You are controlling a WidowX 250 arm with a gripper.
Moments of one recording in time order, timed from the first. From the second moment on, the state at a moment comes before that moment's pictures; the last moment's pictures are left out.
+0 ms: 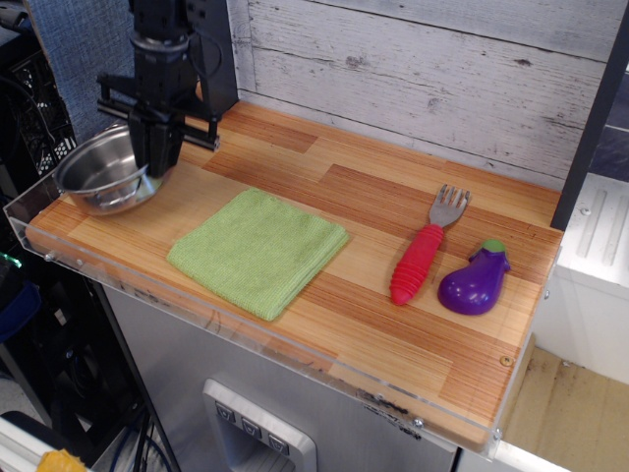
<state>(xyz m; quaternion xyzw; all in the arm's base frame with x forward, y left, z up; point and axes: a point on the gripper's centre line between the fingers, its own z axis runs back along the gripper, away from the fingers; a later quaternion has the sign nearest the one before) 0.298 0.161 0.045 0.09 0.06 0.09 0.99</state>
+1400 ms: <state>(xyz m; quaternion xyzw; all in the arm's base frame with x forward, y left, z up) 0.282 0.124 0.080 0.11 0.01 0.05 0.99</state>
